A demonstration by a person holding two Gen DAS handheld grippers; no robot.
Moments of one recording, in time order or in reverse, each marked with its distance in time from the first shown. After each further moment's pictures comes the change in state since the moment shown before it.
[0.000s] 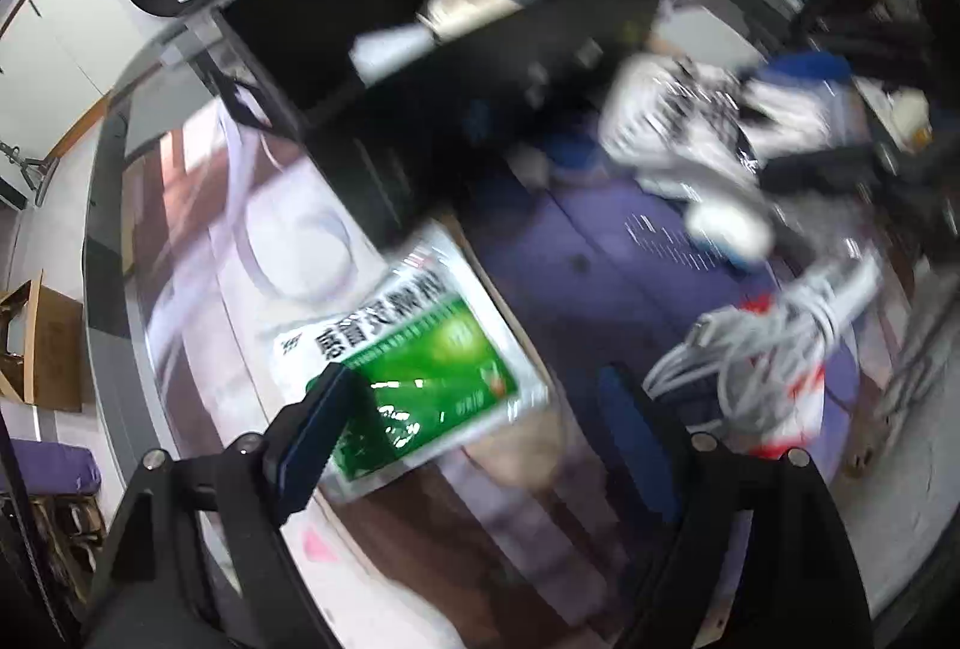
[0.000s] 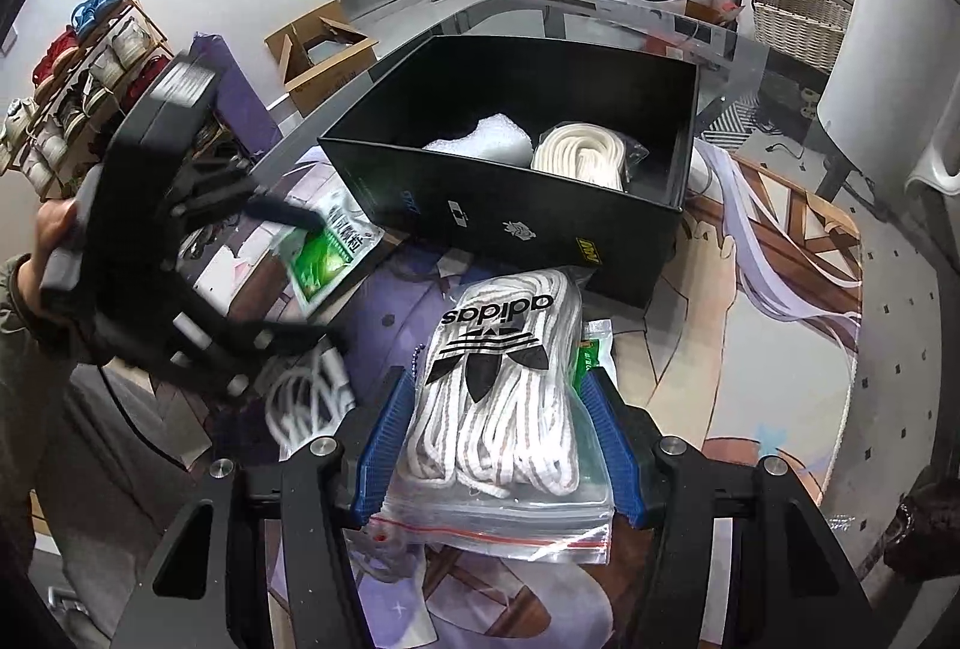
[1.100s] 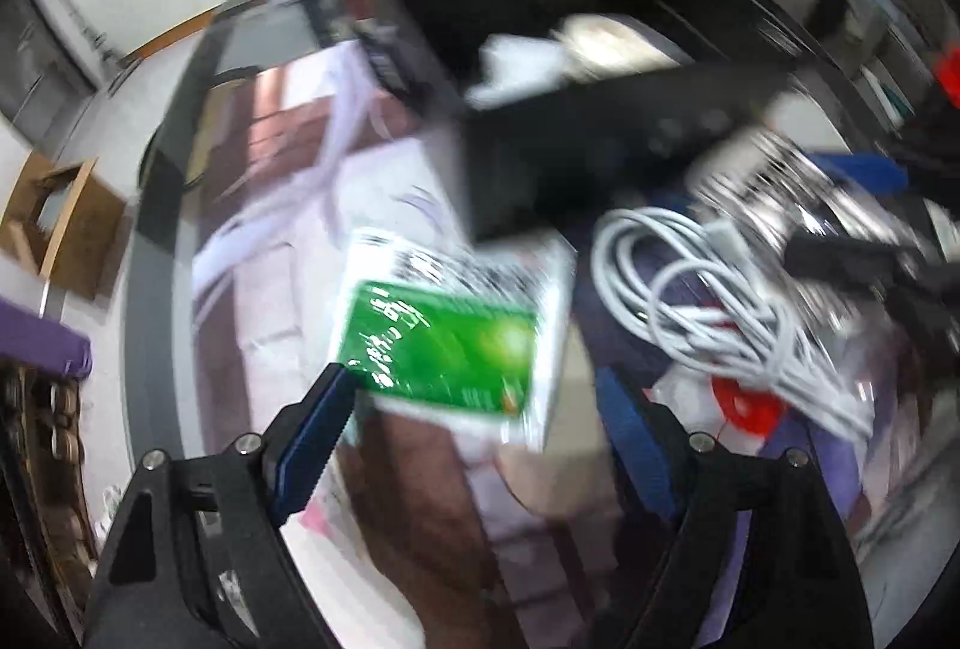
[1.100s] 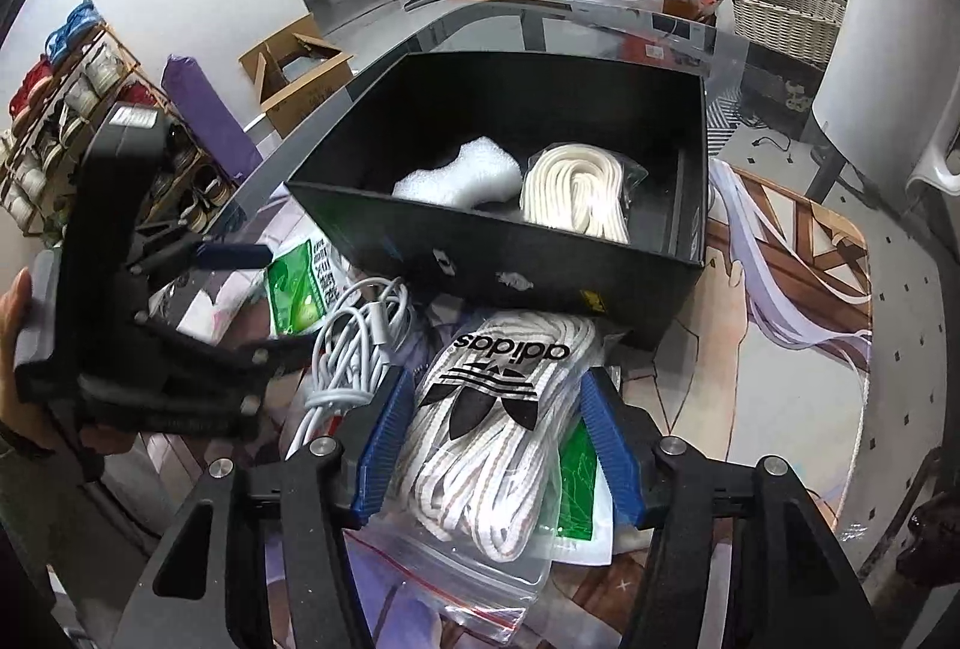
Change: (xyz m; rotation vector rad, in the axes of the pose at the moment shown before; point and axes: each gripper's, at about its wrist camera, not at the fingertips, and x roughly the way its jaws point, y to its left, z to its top) left arm -0.001 0.017 -0.009 -0.278 -0.042 0.095; right arm 0.018 0.003 0.021 0.049 -0.009 -0.031
